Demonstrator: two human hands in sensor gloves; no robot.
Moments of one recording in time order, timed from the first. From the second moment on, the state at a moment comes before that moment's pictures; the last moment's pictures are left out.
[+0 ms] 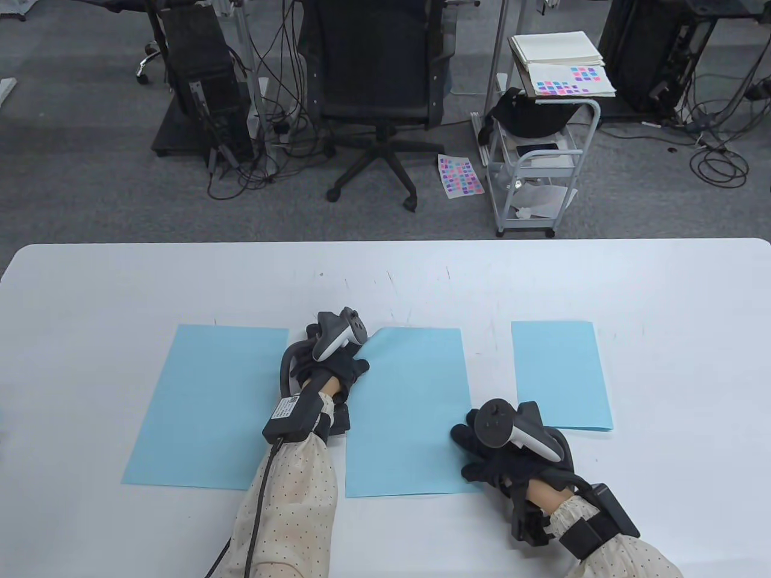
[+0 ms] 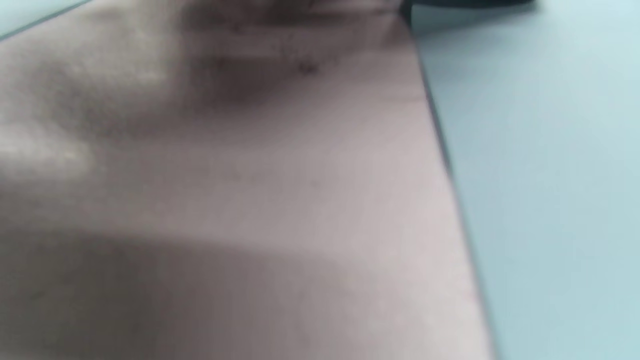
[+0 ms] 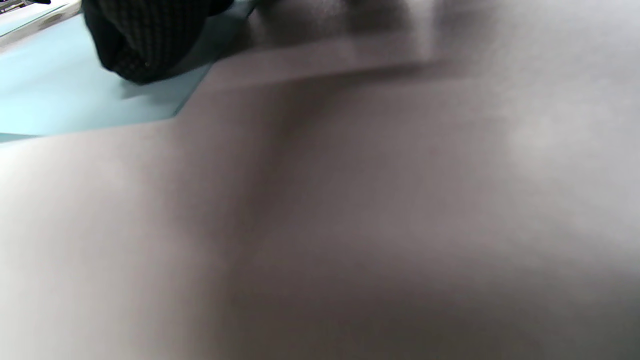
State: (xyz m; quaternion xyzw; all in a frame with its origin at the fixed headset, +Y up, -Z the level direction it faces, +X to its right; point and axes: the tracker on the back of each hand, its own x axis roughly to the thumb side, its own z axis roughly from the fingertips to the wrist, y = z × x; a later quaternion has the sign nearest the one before) left_hand -0.127 -0.777 -0.493 -0.28 0.10 0.01 0.95; right_hand 0.160 -0.784 -0.337 0.07 0.26 0.96 0.11
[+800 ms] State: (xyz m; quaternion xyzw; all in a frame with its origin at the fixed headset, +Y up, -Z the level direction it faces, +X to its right) left_hand -0.124 -0.723 -0.467 -0.12 0.06 0.09 0.99; right_hand 0.160 -0.784 -0.337 0.07 0.25 0.96 0.11
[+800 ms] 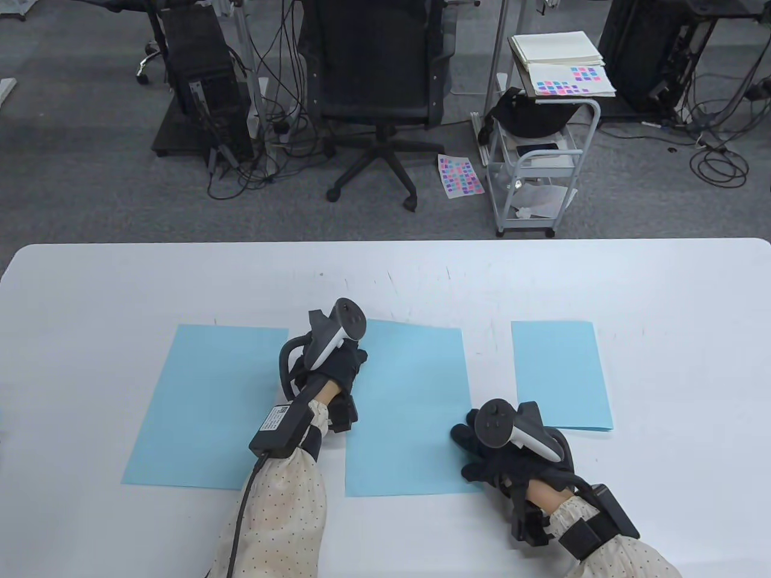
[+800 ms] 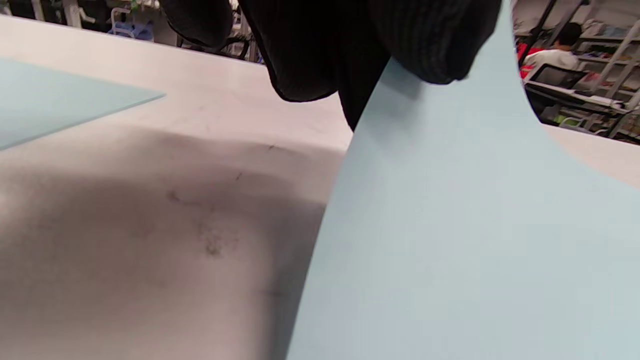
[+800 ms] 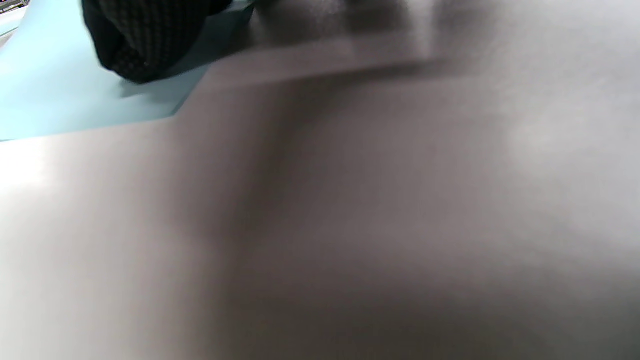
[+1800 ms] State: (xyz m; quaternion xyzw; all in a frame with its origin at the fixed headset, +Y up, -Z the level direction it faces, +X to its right) left_hand -0.136 -0.729 -0.357 -0.12 -0.05 0.09 0.99; right_hand 0.161 -0.785 -0.336 0.06 0.27 0.95 0.12
